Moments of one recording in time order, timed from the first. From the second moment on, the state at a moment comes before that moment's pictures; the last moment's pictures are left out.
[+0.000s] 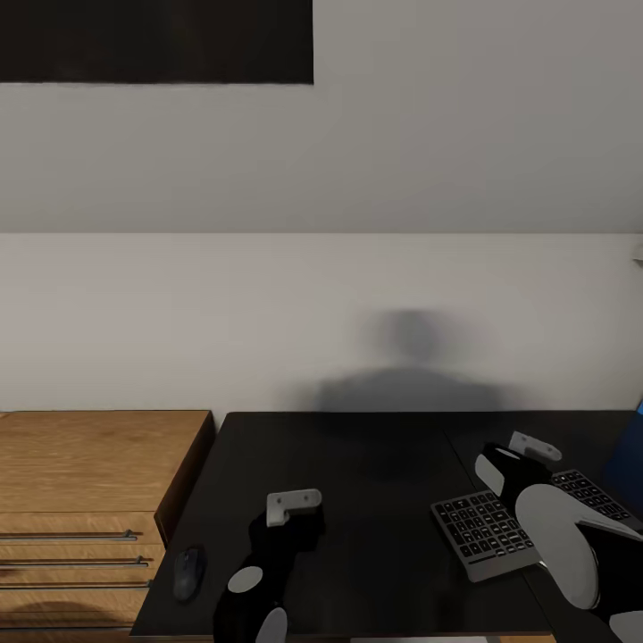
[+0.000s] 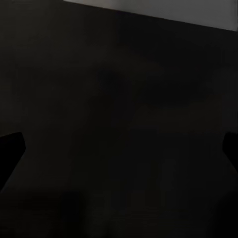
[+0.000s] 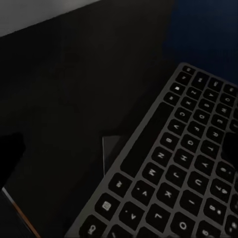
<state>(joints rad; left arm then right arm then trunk) -0.09 -0.17 -0.48 -1.61 0.32 0.56 0.56 -0.96 -0.17 -0.23 -0.13 -0.11 -0.02 -0.56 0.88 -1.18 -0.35</state>
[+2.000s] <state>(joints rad) -0.09 -0.17 -0.49 -1.62 0.31 0.56 0.56 -0.96 -0.16 -0.23 -0.12 -0.11 0.11 -0.56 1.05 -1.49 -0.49</state>
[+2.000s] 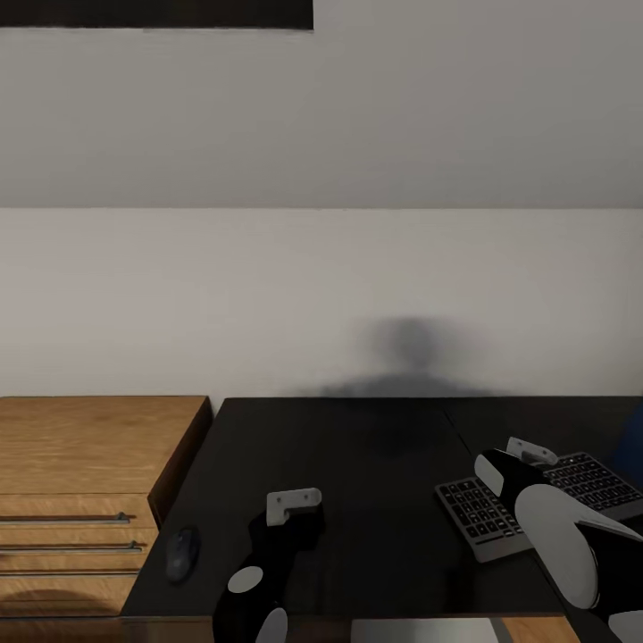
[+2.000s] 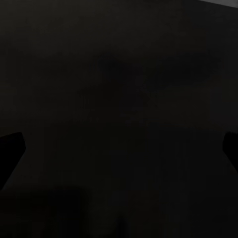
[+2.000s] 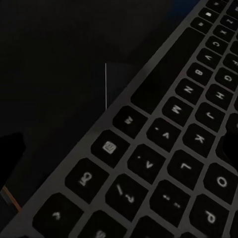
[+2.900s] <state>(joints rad) -0.09 -0.17 -0.49 -1.62 0.31 0.56 0.56 -0.96 -0.16 -0.23 -0.12 -0.10 0.11 -0.56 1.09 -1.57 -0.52</state>
